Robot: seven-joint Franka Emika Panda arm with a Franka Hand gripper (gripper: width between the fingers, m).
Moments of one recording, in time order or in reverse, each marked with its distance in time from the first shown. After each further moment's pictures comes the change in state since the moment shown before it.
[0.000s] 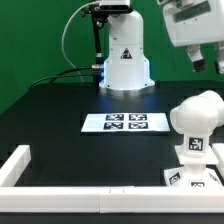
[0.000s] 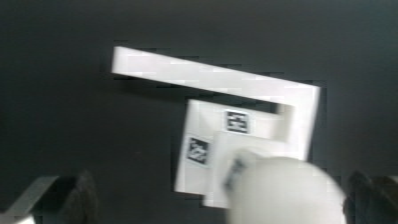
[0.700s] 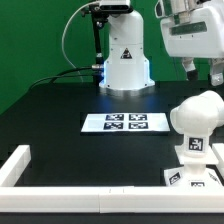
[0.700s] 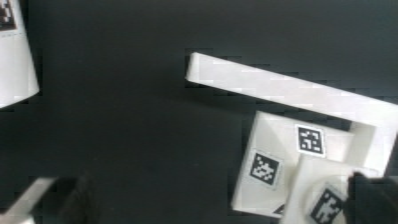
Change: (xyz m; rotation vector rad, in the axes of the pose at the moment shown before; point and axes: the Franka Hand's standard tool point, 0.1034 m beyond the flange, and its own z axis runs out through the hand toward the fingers) arm 0.006 0.032 0.021 0.030 0.036 -0.061
